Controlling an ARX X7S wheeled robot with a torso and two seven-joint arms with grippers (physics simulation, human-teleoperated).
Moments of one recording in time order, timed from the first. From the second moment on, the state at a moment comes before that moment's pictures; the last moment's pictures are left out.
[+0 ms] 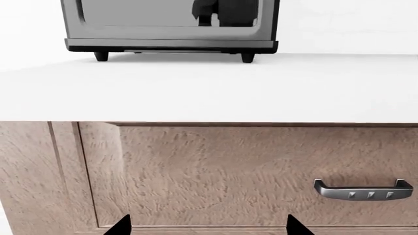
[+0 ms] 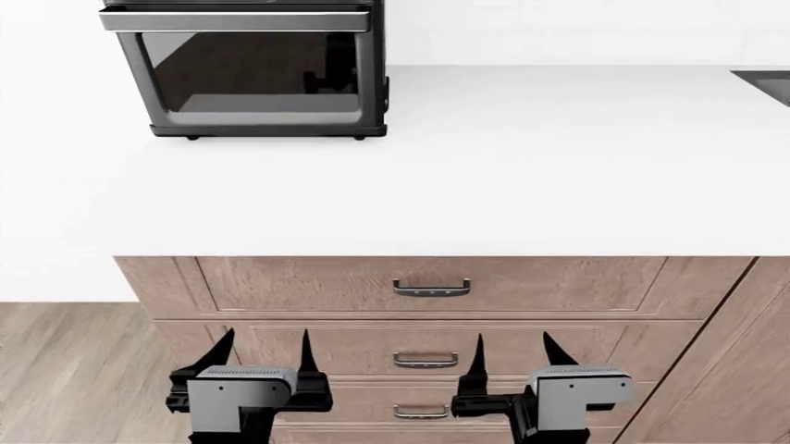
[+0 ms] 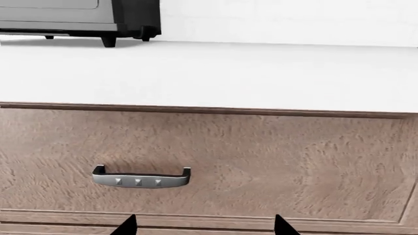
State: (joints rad) left arm 0.01 -0.07 0.06 0.03 -0.08 -0.01 -0.05; right arm 0.01 0.06 -0.08 0.03 0.04 0.00 0.06
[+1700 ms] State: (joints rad) left arm -0.64 -0.29 0.06 0.34 -0.25 -0.79 -0.01; right arm 0.58 0.24 -0.09 -0.06 0.12 0.49 0.02
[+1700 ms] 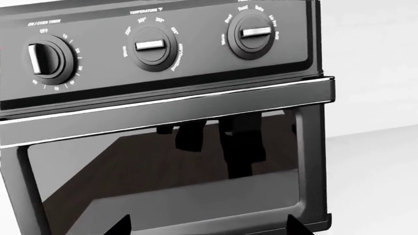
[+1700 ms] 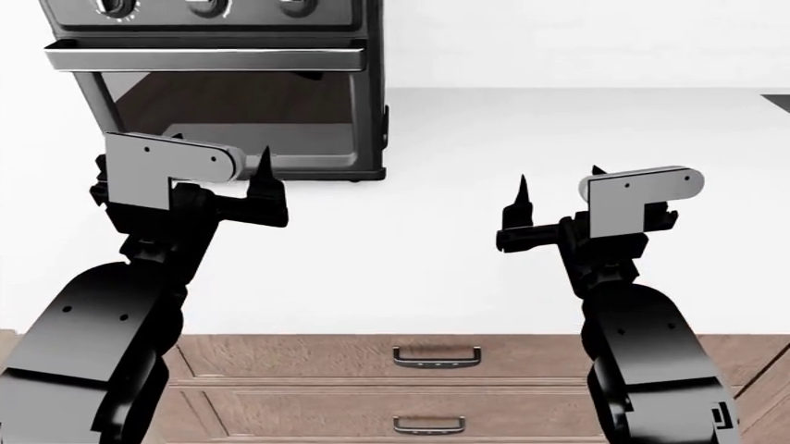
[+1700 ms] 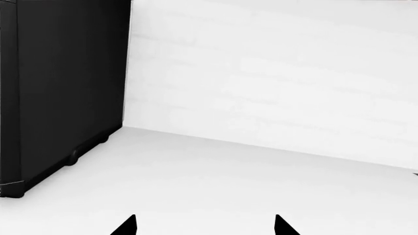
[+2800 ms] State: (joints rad) left arm -0.99 -0.83 0.69 0.32 0.22 -0.55 0.44; right arm 0.56 0.25 -0.11 -0.05 0.15 0.45 0.03
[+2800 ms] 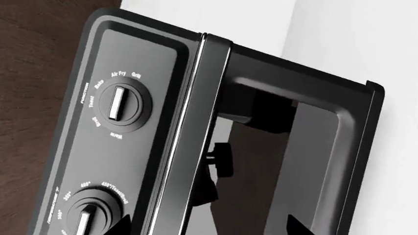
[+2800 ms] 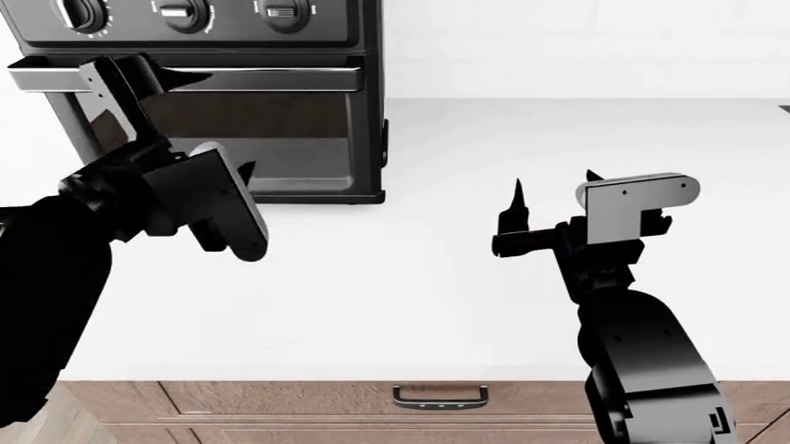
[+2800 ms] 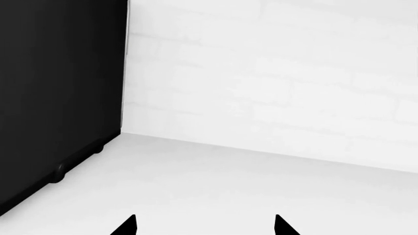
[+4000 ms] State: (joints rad) left arm -1.40 -0.62 0.97 -0.27 0.48 -0.28 0.57; right arm 0.55 0.28 -0.11 -0.08 0.18 0.46 0.06
